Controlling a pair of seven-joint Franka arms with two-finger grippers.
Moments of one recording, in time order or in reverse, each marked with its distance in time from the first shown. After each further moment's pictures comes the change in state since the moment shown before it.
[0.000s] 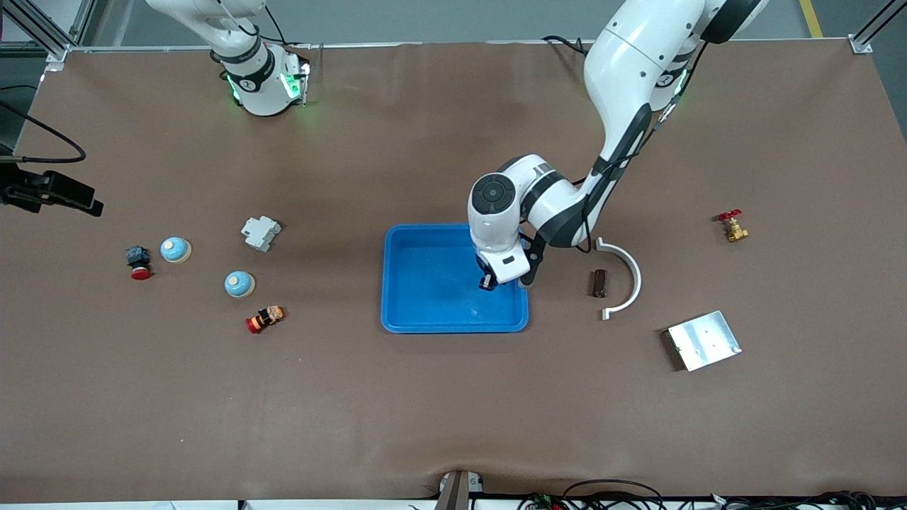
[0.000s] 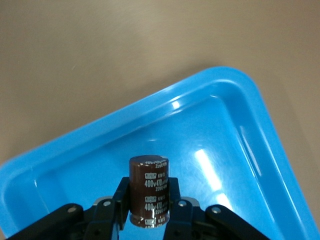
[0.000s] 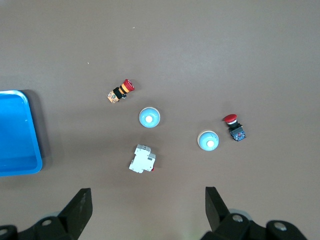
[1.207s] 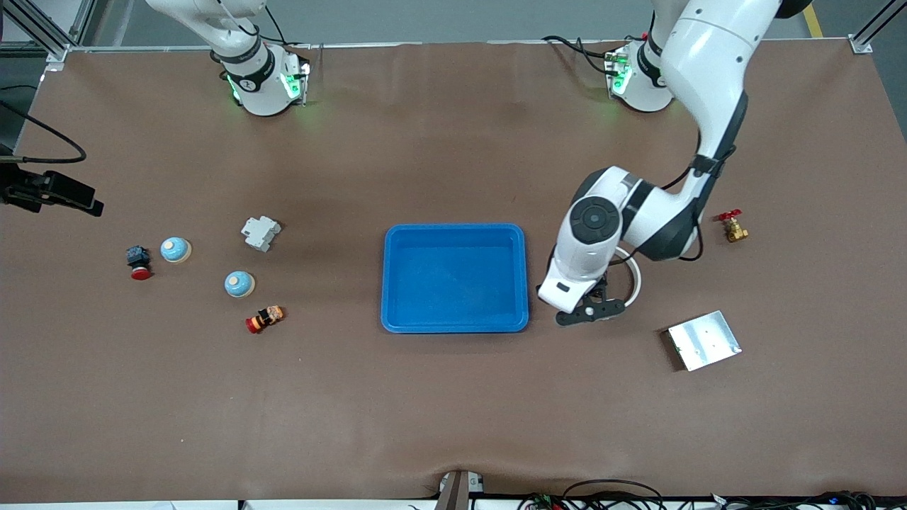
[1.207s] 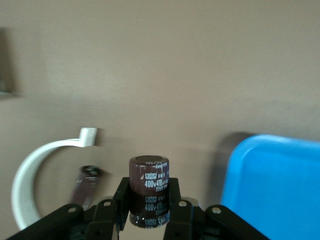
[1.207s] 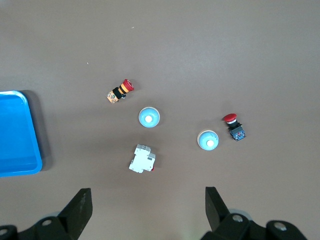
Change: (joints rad) left arm 0.311 -0.172 -0.064 -0.145 -0.001 -0.031 1.196; right arm -0.001 0.000 -0.003 0.000 -0.001 -0.001 0.004
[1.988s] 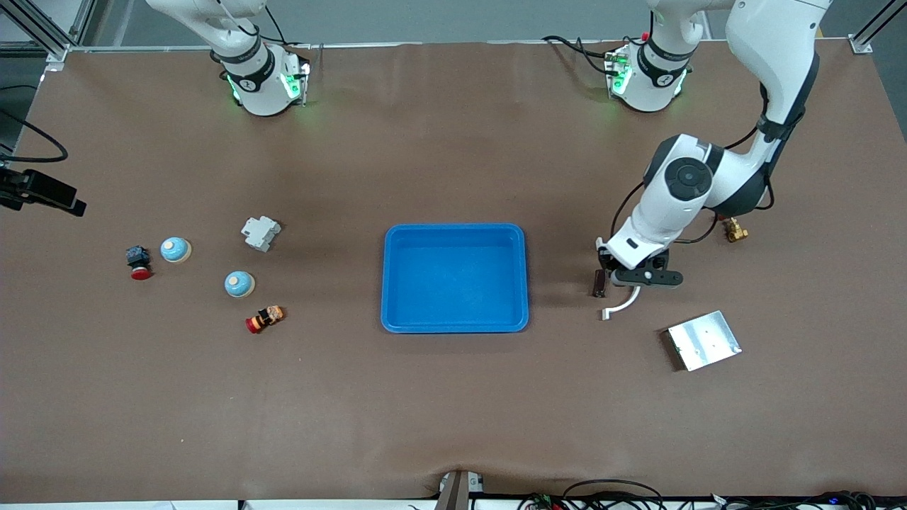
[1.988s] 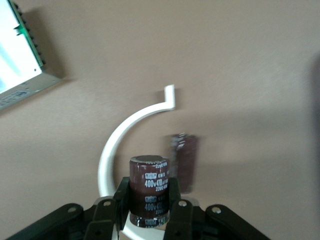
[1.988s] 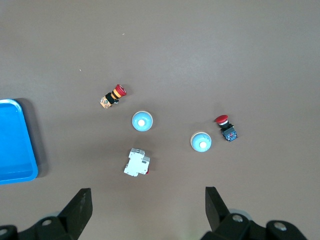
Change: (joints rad) left arm 0.352 -0.232 -0.121 -0.531 0.004 0.402 0.404; right arm -0.004 0.000 -0.023 0.018 -0.007 0.000 0.000
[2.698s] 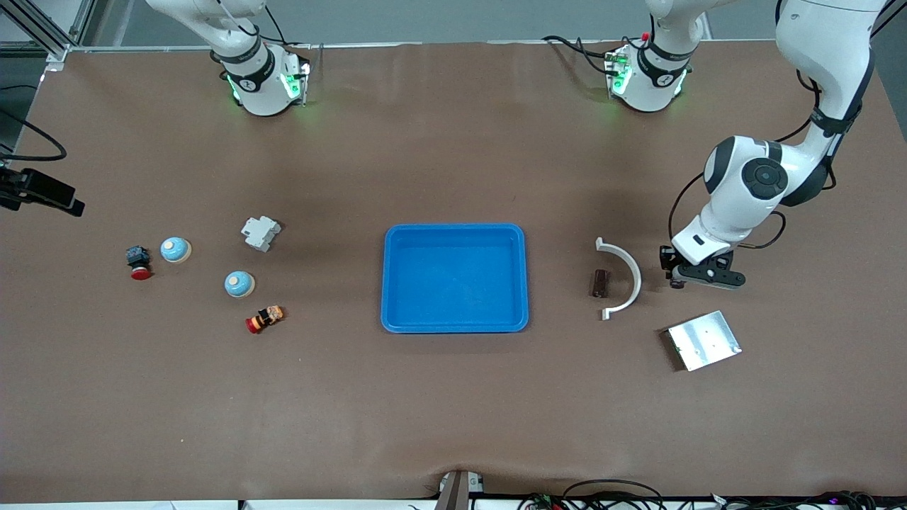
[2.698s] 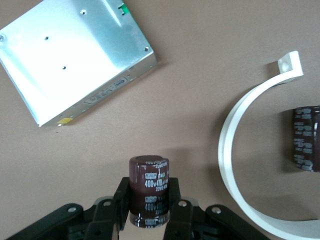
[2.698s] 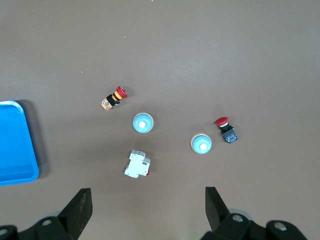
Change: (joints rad) left arm 0.229 -0.004 -0.001 -0.081 0.040 0.113 0.278; right arm 0.001 0.000 0.002 0.008 0.000 0.002 0.000
